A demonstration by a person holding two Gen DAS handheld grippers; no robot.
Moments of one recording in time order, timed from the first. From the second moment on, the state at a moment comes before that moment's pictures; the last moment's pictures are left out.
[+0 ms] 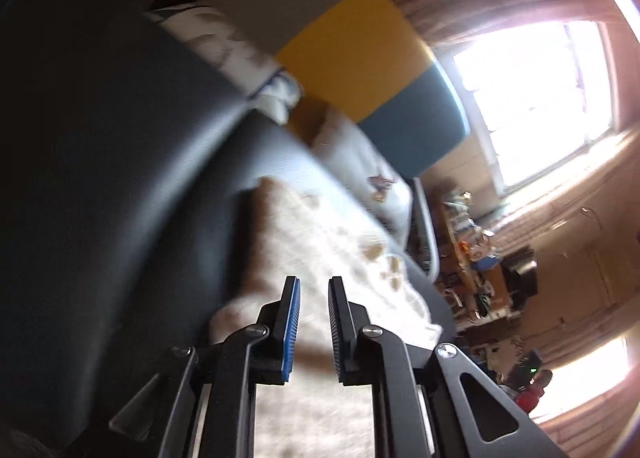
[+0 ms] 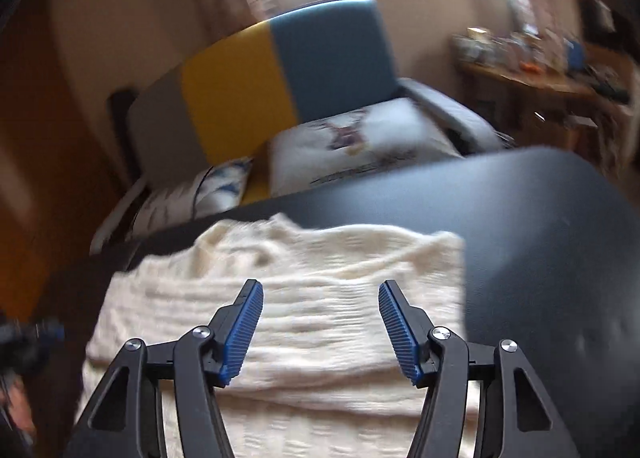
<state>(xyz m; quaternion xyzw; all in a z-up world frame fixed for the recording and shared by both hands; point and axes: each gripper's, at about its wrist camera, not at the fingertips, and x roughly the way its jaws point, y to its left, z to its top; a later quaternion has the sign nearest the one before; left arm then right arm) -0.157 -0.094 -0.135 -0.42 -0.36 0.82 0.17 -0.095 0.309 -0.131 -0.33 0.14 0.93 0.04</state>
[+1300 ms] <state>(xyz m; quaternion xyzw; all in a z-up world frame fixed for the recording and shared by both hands) -0.179 -0.082 -0.135 -0.40 -0.14 0.87 0.23 -0.225 0.219 -0.138 -0.42 0.21 0.83 -0.30</state>
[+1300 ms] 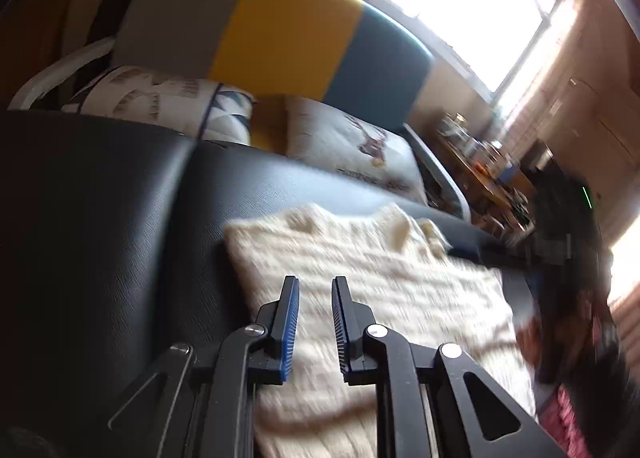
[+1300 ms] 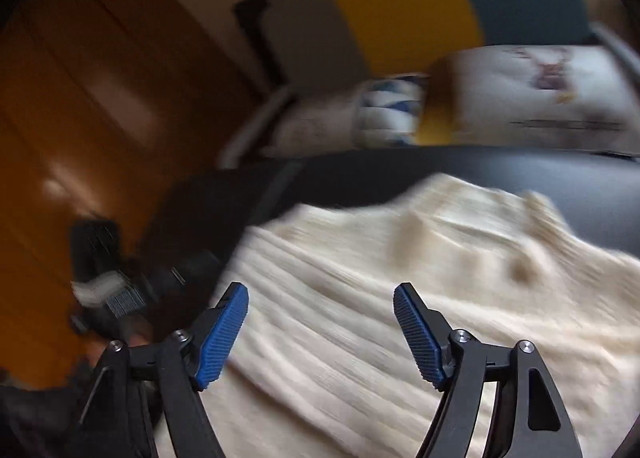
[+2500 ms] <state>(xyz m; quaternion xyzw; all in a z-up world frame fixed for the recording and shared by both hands) -0.147 -0.049 -0.154 -0.47 -0.08 0.85 0.21 -0.184 0.202 -0.138 -0.46 0.02 0.87 -0.19</state>
